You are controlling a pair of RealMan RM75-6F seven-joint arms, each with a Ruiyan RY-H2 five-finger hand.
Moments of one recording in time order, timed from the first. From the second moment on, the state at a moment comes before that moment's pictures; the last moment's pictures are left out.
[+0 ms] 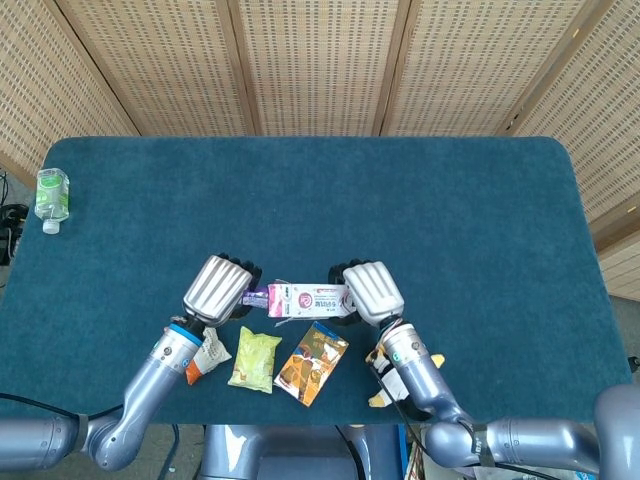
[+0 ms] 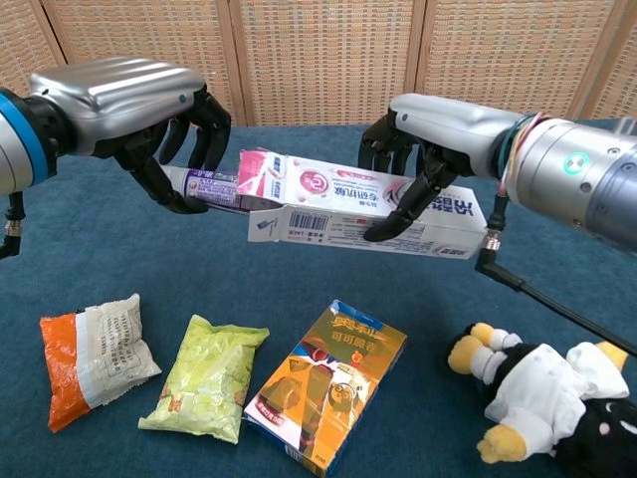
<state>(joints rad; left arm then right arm) -0.78 -1.44 -0.13 -1.88 1.08 1.21 0.81 0.80 -1.59 0.25 -1.79 -0.91 1.15 -0.54</state>
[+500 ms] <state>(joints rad) -0.85 -1.48 -0.18 -1.86 1.18 1.26 1.00 0.77 -1.58 0.32 -1.82 -0.88 1.16 -0.36</state>
